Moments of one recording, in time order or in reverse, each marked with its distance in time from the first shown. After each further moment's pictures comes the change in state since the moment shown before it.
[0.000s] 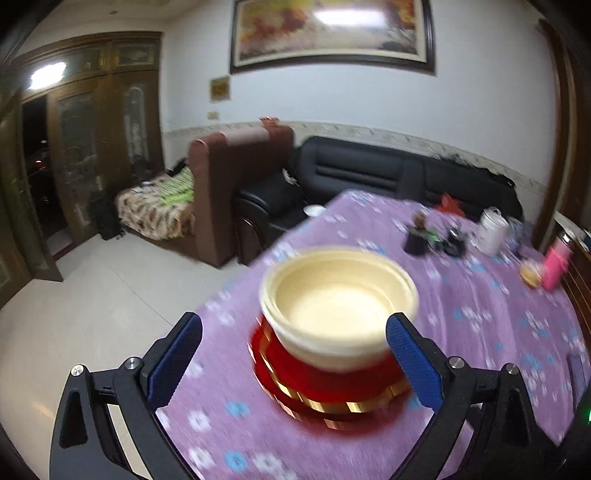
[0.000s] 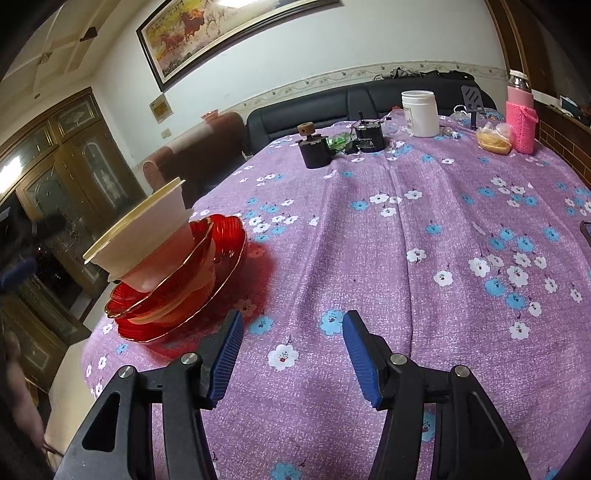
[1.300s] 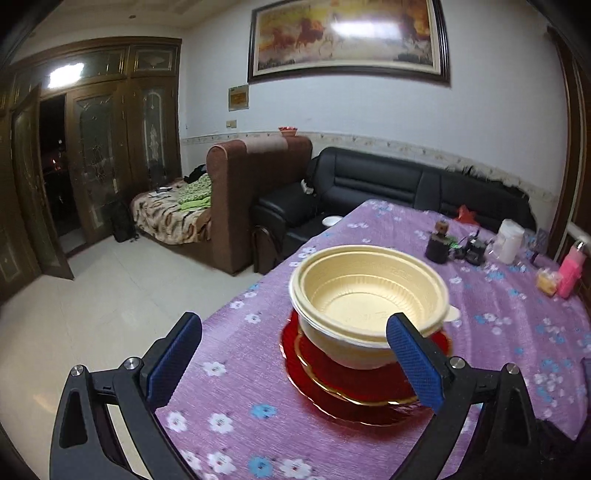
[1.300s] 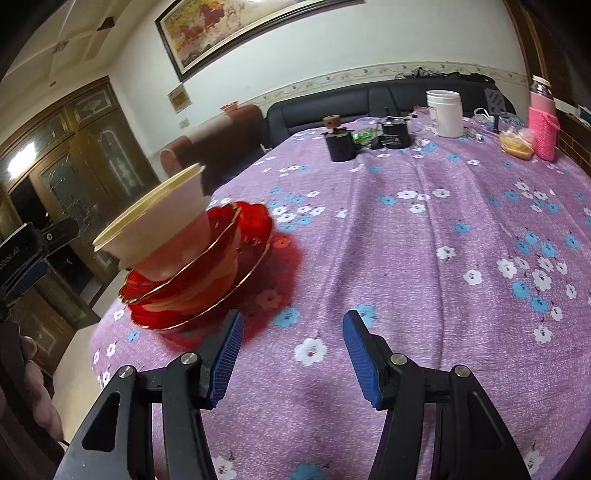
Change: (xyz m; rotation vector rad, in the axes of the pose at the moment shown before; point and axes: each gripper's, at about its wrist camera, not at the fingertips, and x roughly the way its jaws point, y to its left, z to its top) left arm -0.005 0.026 -0.031 -0.049 -0.055 0.023; right arm 0.008 0.021 -0.006 -0.065 0.020 0.056
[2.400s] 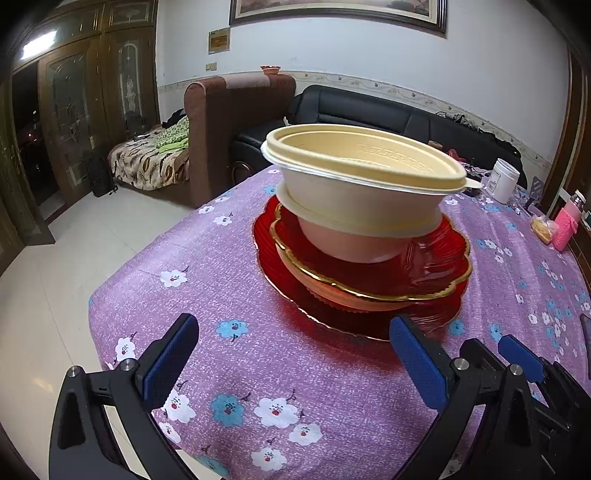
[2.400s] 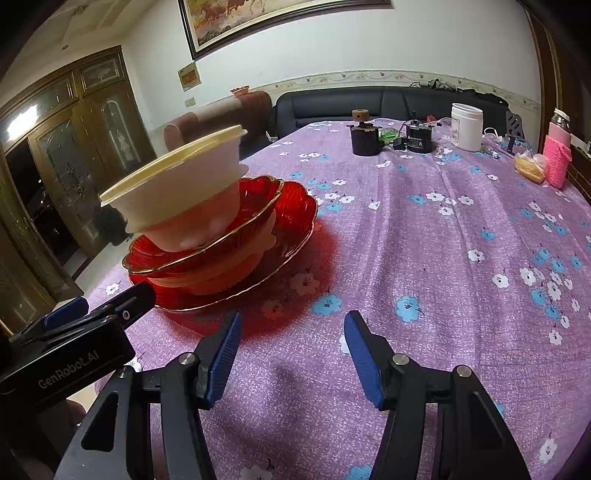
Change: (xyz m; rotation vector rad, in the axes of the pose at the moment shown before) left arm 0.044 -0.004 -0.066 0.023 0.250 -0.054; right arm 0.022 0.045 -0.012 -0.103 0.031 -0.068
